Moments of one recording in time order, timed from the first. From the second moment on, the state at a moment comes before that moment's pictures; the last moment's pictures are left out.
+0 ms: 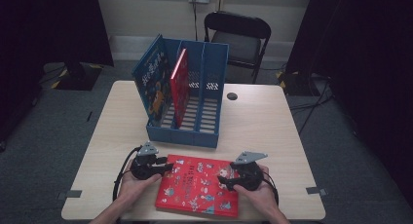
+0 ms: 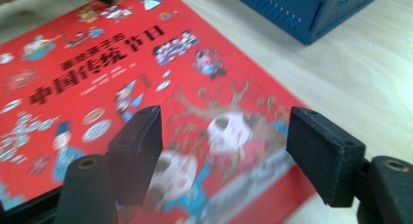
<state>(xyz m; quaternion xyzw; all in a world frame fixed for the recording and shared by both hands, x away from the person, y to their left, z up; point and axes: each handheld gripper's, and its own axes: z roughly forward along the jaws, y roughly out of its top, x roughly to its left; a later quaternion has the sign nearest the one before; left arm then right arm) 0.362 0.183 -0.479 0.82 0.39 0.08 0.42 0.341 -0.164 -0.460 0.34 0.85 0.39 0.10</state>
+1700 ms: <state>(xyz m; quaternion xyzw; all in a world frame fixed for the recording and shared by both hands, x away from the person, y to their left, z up) 0.353 0.160 -0.479 0.83 0.35 0.06 0.42 0.323 -0.169 -0.465 0.34 0.86 0.36 0.11</state>
